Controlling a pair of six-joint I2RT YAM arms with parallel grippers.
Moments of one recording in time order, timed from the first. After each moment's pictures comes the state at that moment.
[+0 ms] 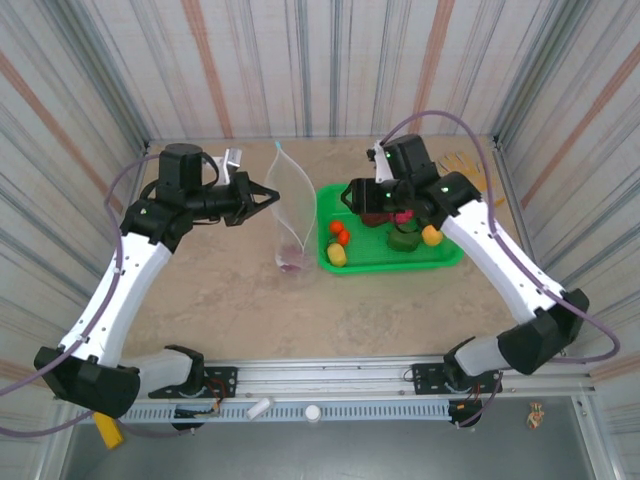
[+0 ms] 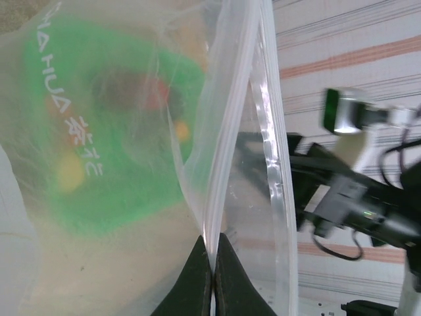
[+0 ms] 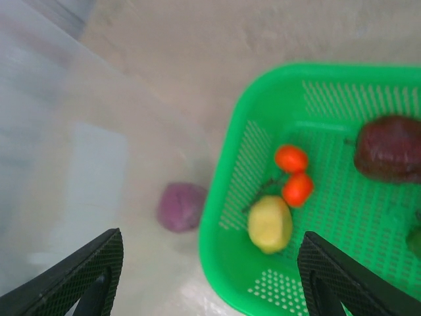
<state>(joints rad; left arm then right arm) -0.32 1.20 1.33 -0.67 0.71 -0.85 0.55 1.44 1.49 -0.85 -0.17 0.44</state>
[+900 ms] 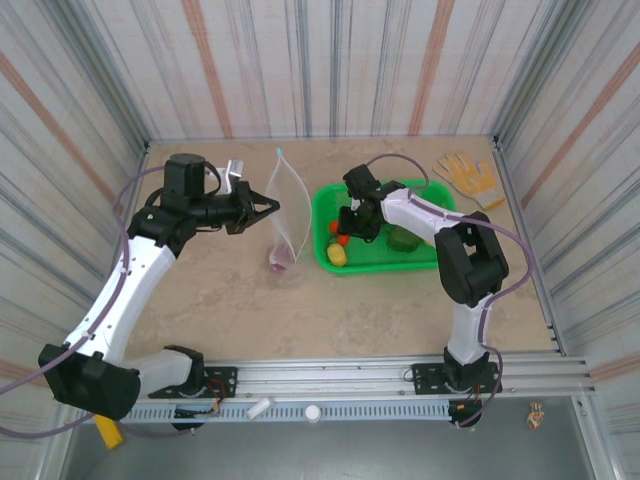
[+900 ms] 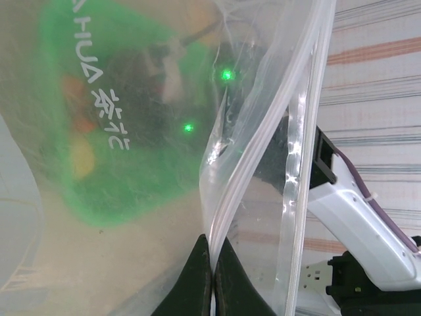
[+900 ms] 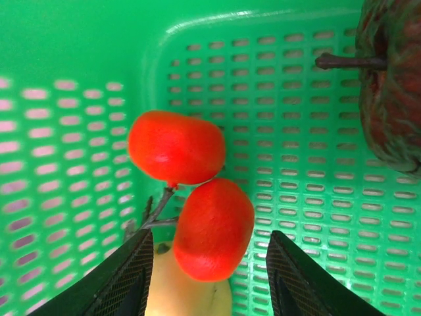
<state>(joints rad) -0.30 1.19 1.21 -0.61 0.75 -0.86 0.53 1.93 1.41 -0.66 -0.14 0.57</state>
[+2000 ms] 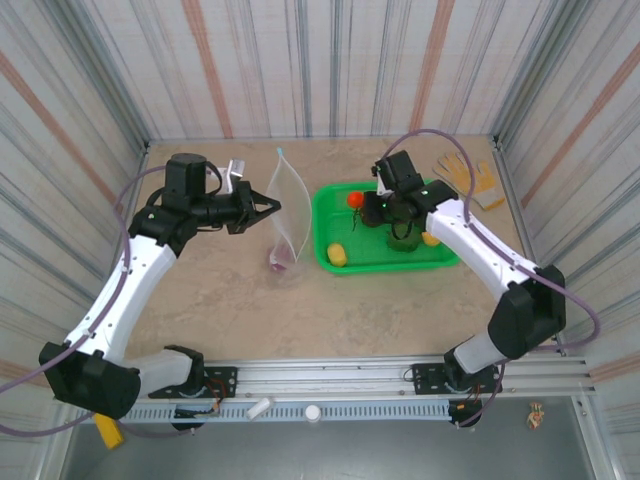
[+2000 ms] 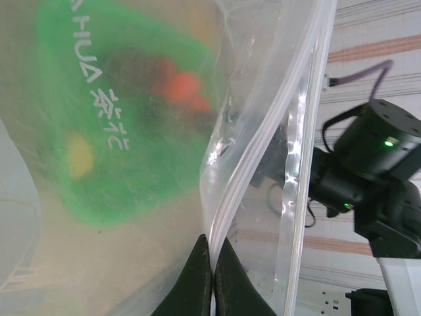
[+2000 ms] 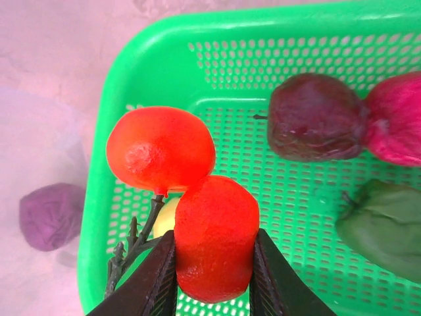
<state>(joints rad) -0.30 1.19 1.21 -0.60 0.76 -0.86 0.50 1.48 1.33 -0.75 -0.02 0.42</state>
